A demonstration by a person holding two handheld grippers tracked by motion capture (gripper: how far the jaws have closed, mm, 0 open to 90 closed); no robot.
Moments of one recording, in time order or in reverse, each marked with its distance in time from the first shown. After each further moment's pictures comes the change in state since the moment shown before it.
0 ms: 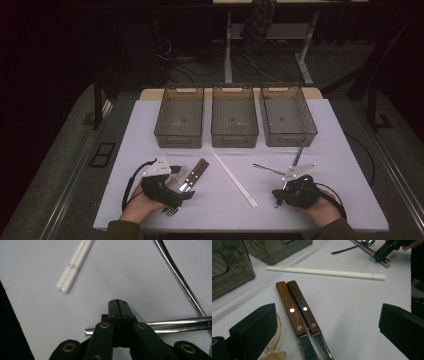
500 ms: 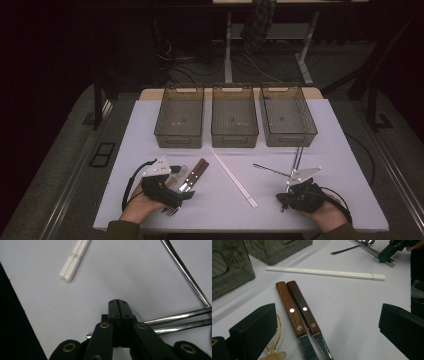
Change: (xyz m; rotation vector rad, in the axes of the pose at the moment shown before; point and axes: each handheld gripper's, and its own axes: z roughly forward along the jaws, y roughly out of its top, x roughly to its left) left arm 0.000 0.000 0.000 0.000 -0.001 0.000; right arm 0.002 -0.012 -0.007 0.007 0.004 0.011
